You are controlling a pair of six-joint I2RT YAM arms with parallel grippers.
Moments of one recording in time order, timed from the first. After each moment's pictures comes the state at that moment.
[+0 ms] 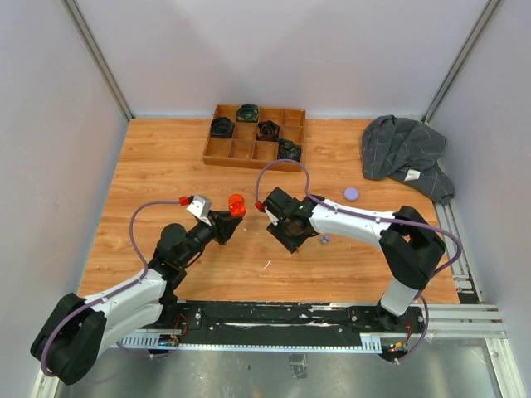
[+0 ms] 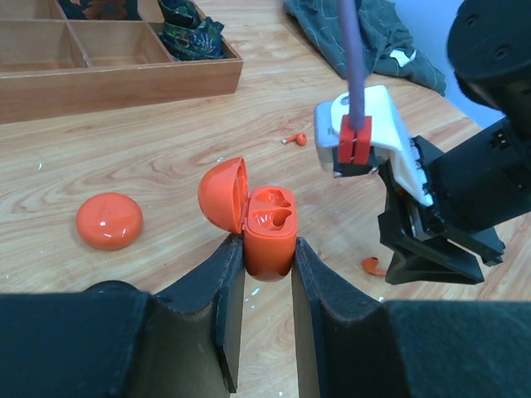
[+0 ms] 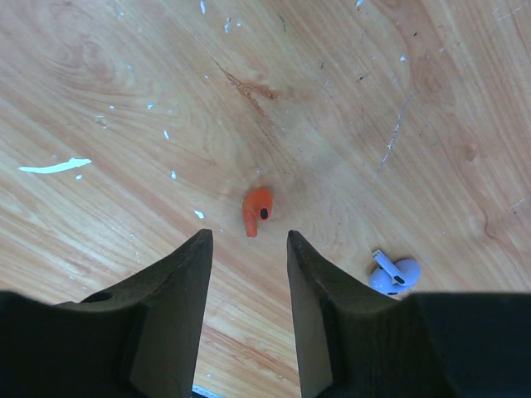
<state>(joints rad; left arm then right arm) -0.52 0.89 0.10 0.79 0.17 -0.30 0.92 1.69 1.12 -0.68 0.09 0.07</state>
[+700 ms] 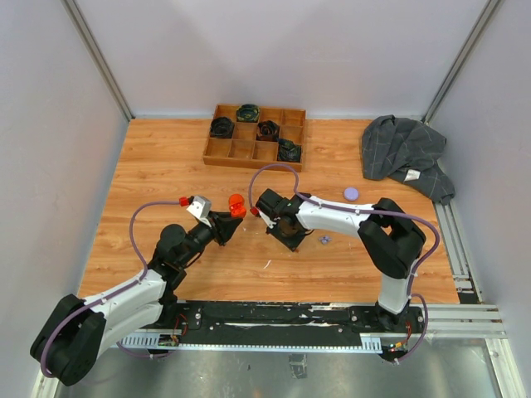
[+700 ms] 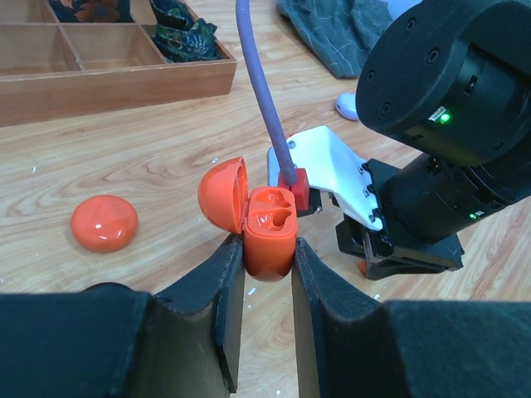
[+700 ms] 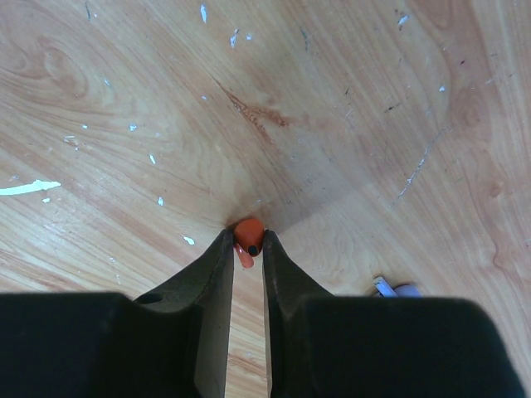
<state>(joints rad) -0.52 0.88 0.09 0.79 0.18 -0.30 0.92 1.84 1.21 -0.75 0.09 0.01</state>
